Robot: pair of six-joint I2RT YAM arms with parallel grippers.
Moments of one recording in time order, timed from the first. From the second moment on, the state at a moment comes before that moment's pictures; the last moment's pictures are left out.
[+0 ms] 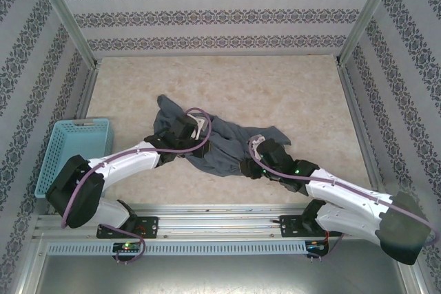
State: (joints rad) left arm -0.65 1.41 0.78 -0.19 0.16 -0.45; right arm 0.81 0.99 0.49 -0.30 -0.02 0.47
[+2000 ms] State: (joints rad) left arm -0.67 1.41 0.74 -0.17 0.21 -0.39; right arm 0.77 1.48 0.92 -0.41 -0.22 0.02
